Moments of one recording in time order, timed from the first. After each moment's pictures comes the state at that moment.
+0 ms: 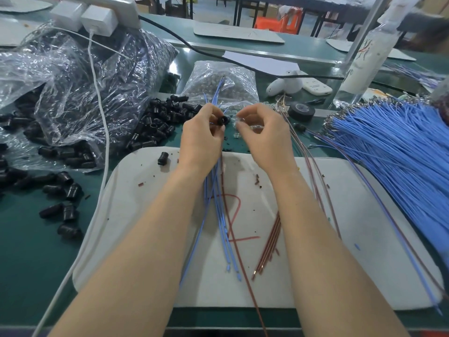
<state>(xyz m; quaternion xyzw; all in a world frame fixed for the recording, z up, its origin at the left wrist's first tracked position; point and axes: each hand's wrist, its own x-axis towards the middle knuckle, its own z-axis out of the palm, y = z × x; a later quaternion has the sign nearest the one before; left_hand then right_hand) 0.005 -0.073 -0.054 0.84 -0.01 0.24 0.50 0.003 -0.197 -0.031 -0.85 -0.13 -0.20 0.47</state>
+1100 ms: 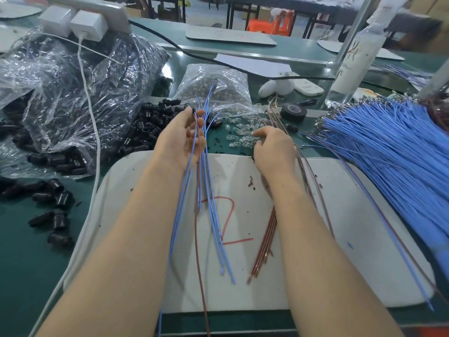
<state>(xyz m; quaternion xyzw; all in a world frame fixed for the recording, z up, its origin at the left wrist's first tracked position) 0.009 -0.058 -0.036 0.40 0.14 -0.03 0.91 0.018 -0.221 -0.054 -0.95 0.04 -0.14 0.28</state>
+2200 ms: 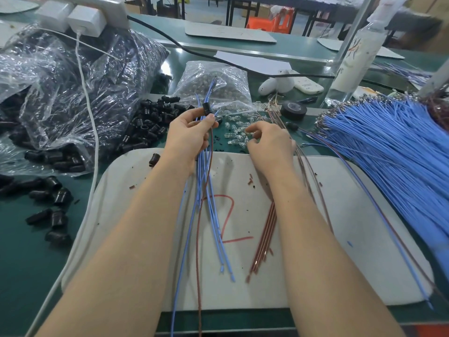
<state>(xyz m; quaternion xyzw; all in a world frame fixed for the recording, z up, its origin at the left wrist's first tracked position) 0.016 -0.066 -0.052 0.59 0.09 0.07 0.80 0.013 -0.216 -0.046 -0.96 0.02 -0.12 0.26</state>
